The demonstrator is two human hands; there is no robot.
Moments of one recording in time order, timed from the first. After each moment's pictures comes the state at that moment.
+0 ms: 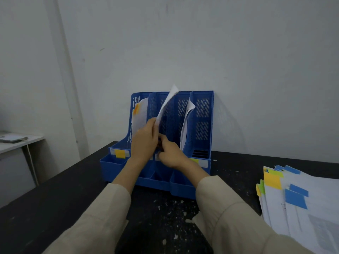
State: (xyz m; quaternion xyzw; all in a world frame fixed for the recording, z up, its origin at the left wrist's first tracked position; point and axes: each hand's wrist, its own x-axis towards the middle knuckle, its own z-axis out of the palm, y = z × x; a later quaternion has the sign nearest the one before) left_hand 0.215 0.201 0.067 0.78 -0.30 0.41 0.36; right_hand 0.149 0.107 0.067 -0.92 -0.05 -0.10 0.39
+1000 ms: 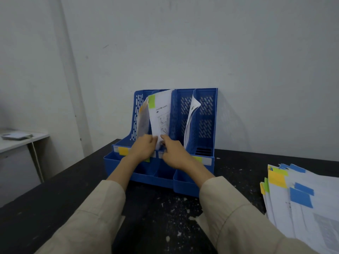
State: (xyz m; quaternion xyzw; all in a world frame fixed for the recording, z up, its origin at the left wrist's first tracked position) left_hand 0.228 0.222 0.059 0.89 -0.26 0.12 0.35; right_hand 0.144 0.108 0.062 -0.93 -0.05 -0.11 0.34
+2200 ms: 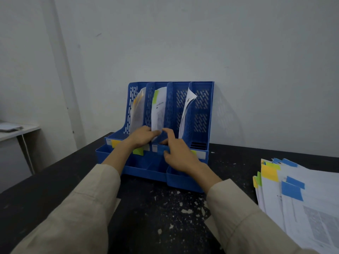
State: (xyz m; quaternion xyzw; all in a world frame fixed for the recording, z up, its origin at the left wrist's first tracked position) left_hand 0.245 0.208 0.069 0.90 -0.24 -0.02 0.36; right_hand 0.124 0.090 0.047 -0.94 -0.09 -0.18 0.28
